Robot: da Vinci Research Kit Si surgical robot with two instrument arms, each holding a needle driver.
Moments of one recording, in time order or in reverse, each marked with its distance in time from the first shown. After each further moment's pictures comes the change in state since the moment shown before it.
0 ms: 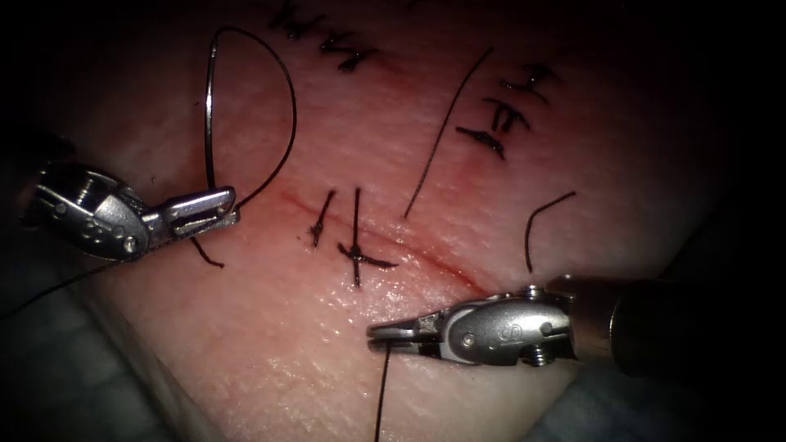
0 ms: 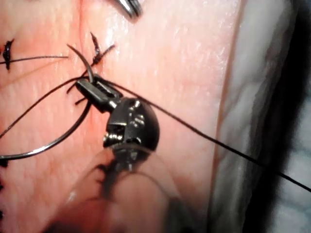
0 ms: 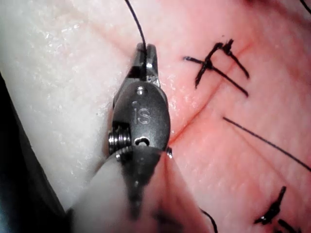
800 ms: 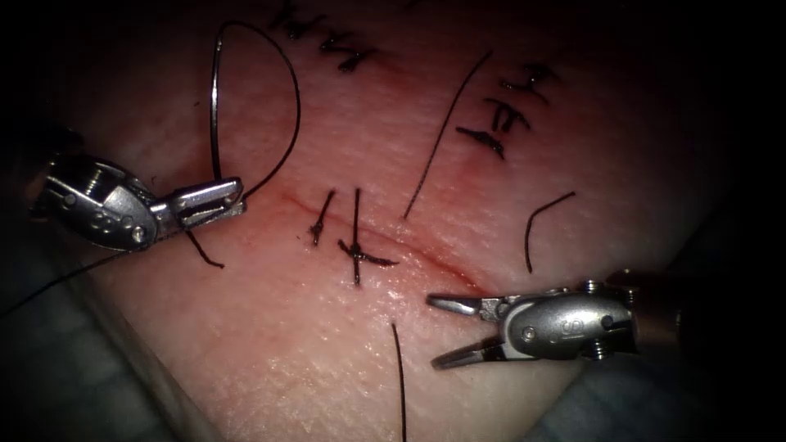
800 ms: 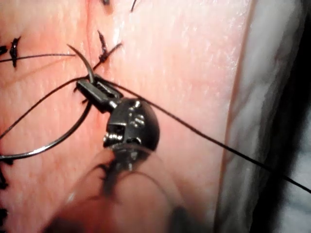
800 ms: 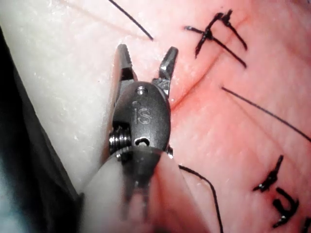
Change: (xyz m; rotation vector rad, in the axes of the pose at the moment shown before) right arm -0.001 0.001 -0.004 -0.091 -0.010 0.013; left arm 0.000 -0.001 0.001 -0.006 -0.011 -0.008
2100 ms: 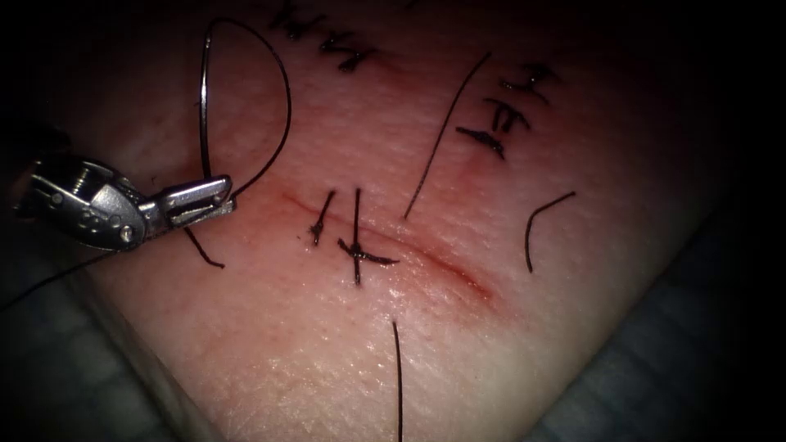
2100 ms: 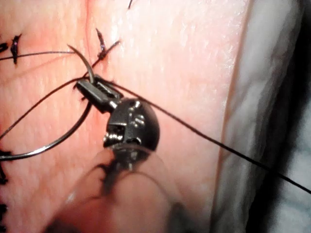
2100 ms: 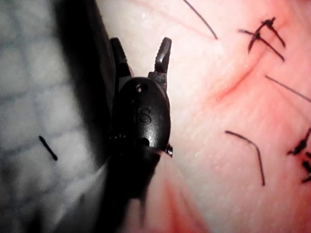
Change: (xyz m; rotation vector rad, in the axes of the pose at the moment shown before) right arm 0.014 -0.005 -0.018 0.023 0.092 0.070; left arm 0.000 -0.001 -0.001 0.003 -0.026 -0.009
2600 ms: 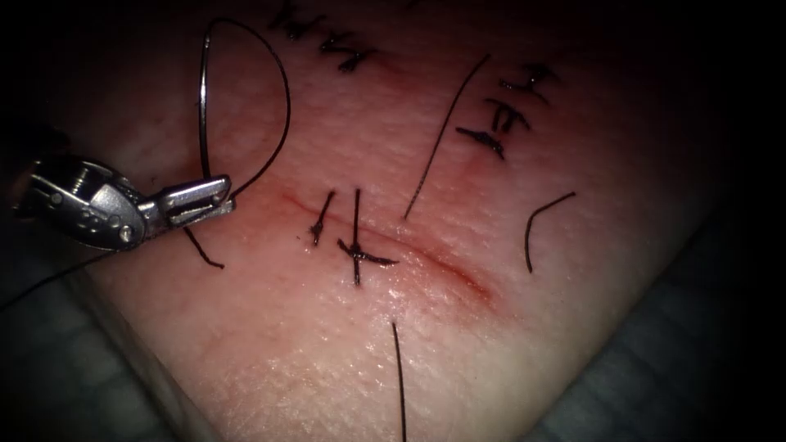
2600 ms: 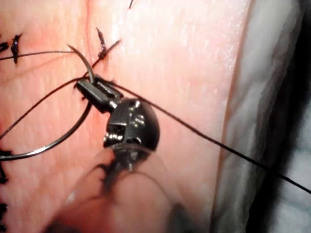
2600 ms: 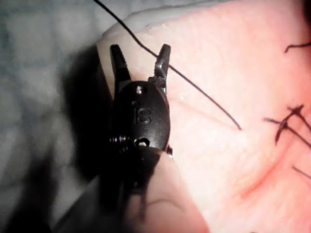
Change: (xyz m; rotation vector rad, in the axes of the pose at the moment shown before) right arm 0.001 -0.007 0.013 0.103 -0.047 -0.001; left arm 0.000 0.000 0.000 0.001 -0.003 -0.001
